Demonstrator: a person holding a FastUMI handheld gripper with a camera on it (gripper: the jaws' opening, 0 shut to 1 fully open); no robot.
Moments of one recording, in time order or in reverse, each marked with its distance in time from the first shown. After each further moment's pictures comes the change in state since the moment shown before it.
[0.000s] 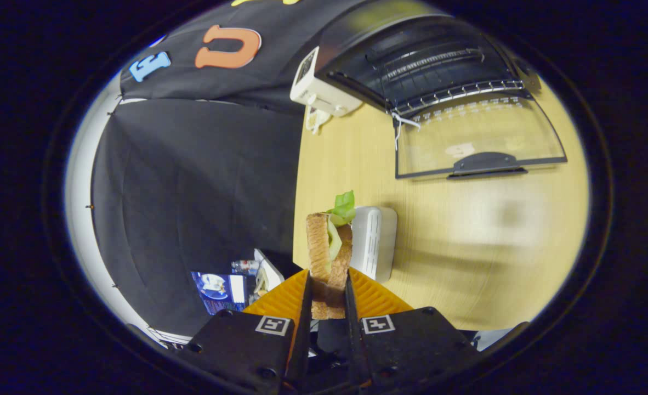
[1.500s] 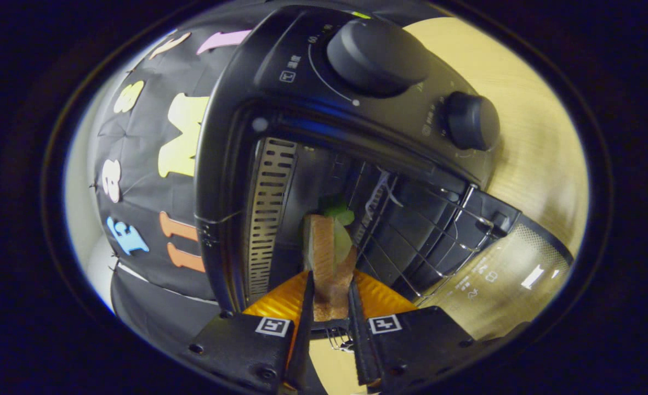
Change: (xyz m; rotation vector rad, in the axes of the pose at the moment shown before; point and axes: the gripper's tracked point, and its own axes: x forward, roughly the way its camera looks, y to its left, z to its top) arm -0.005 -0.146 0.275 0.425 -0.968 0.060
